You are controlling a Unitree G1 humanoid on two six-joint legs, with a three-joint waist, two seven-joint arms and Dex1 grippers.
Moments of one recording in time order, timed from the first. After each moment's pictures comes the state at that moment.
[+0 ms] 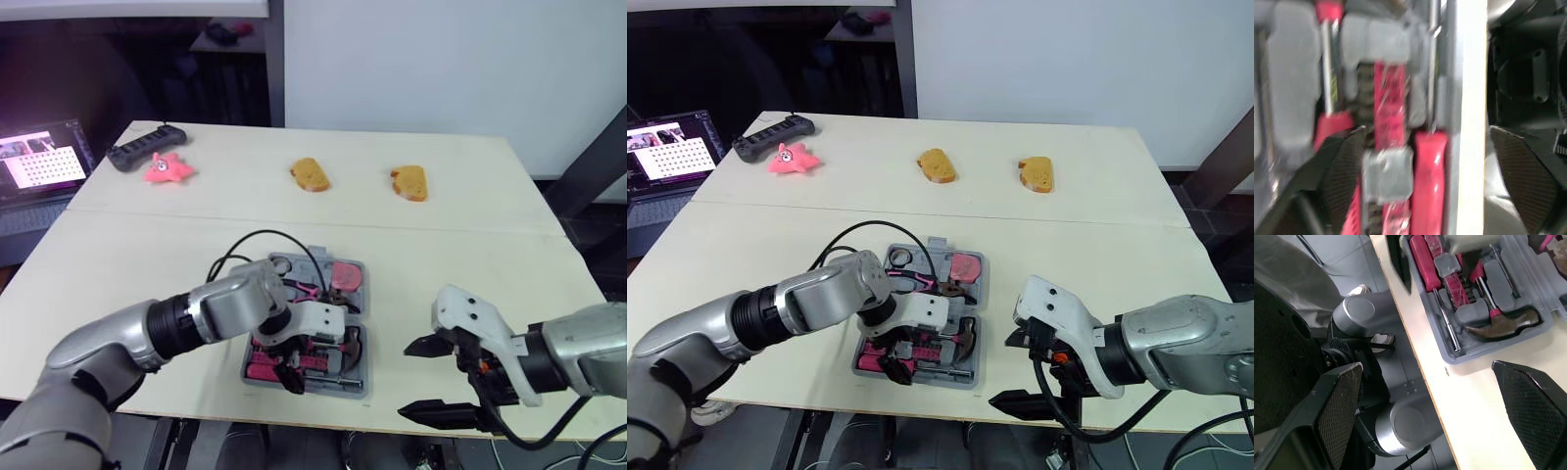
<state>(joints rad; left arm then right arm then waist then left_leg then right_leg) -0.96 0.65 -1.00 -0.27 -0.20 1.15 -1.25 -0.14 -1.39 -0.20 -0.84 1.52 1.14 0.48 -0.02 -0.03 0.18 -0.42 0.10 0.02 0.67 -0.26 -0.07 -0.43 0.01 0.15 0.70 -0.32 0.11</state>
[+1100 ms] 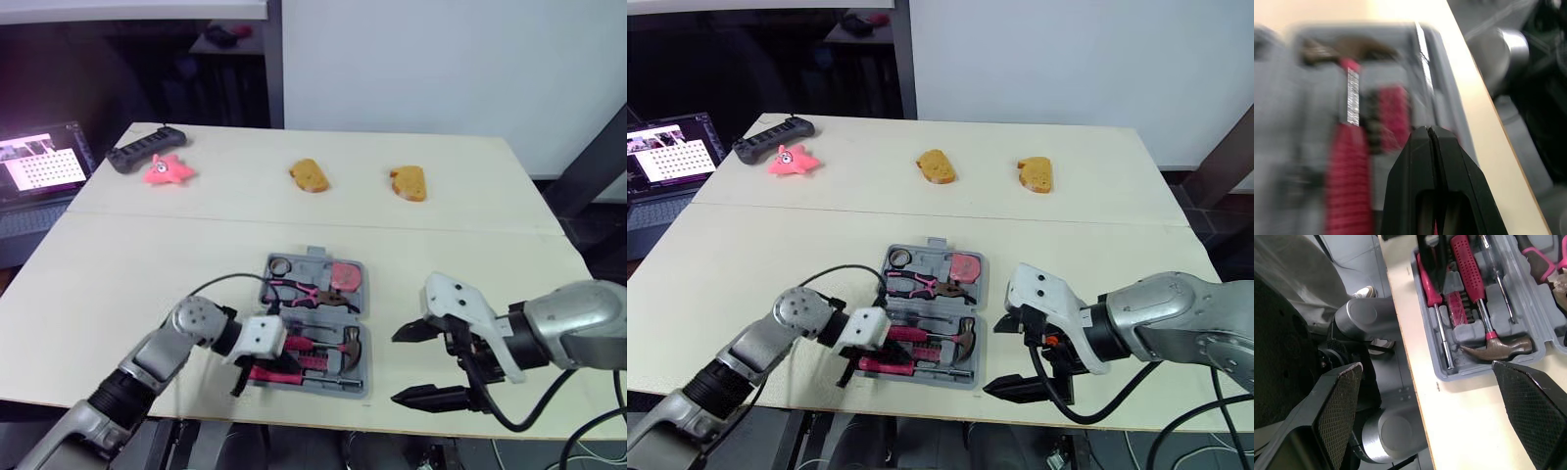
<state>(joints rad) -0.32 0.65 -0.47 0.03 -0.11 -0.04 -1.32 -0.33 -1.32 -0.03 -0.78 1.30 1.13 0.67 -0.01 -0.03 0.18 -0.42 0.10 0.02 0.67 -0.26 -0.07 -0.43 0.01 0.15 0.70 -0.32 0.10</state>
